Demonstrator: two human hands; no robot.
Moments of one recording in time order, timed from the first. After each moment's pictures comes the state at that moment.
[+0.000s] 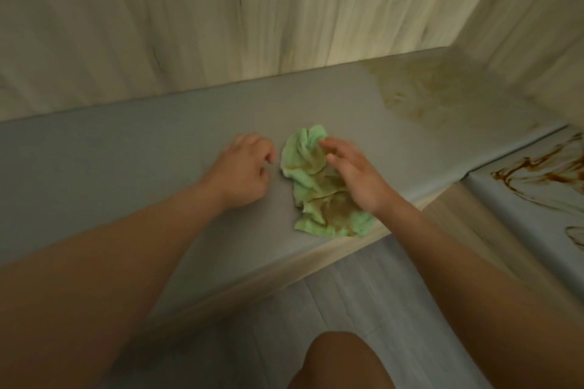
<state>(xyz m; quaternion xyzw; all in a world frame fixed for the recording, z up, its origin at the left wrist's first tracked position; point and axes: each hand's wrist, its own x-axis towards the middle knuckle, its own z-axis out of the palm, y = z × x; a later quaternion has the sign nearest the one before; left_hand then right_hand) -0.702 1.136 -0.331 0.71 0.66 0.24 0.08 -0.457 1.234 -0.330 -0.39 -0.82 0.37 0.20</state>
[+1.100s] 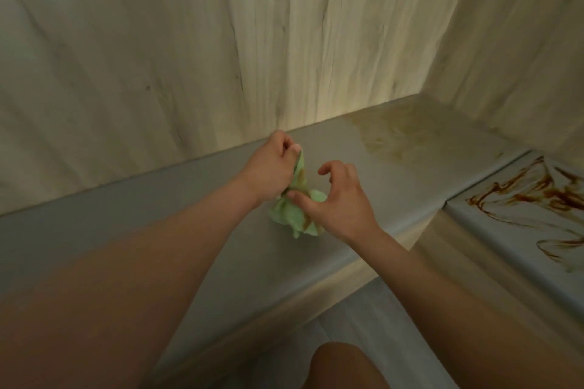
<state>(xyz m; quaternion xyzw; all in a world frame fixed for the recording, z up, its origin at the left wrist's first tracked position) -0.651 1.144 -0.185 0.57 0.68 0.41 0.22 -0.486 1.164 -0.243 -0.51 -0.78 0.22 0.31</state>
